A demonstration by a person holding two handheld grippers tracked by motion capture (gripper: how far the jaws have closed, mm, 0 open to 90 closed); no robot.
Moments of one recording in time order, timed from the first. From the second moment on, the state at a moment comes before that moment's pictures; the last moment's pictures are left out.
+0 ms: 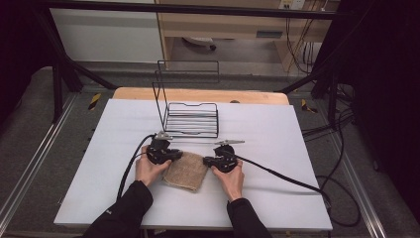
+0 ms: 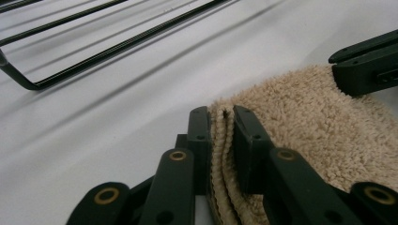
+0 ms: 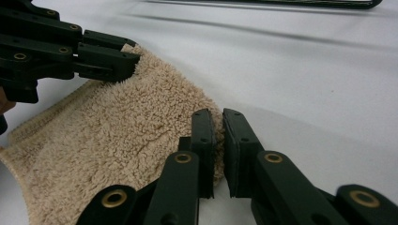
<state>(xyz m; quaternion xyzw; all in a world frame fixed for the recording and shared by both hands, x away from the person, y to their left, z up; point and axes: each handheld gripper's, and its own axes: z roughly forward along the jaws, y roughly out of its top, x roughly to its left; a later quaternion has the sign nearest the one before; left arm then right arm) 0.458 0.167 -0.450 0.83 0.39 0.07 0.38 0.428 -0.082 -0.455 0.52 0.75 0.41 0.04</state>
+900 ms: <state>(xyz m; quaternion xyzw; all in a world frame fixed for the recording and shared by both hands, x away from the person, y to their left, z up) 0.431 0.181 -0.415 0.81 0.37 0.11 0.43 0.412 -0.087 -0.427 0.45 0.75 0.47 0.07</state>
